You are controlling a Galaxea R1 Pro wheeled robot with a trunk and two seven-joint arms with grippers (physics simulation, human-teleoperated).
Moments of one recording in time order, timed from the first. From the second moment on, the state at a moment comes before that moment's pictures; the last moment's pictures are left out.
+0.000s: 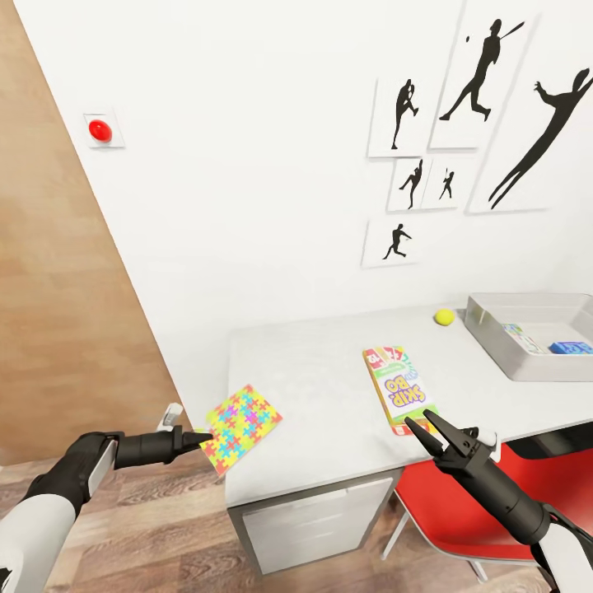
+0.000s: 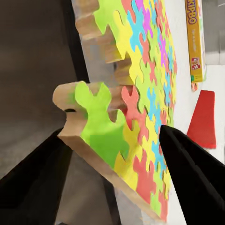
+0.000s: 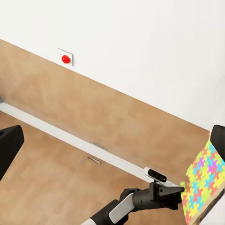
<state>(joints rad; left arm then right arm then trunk) -0.73 0.26 0.19 -0.52 0.03 0.79 -1.21 -0.09 -0.10 -0.32 -1.58 -1.05 0.84 0.88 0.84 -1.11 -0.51</state>
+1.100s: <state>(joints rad) -0.73 0.26 0.19 -0.52 0.03 0.77 -1.33 -0.09 -0.10 -0.32 -1.58 -1.05 0.84 0.87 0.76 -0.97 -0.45</state>
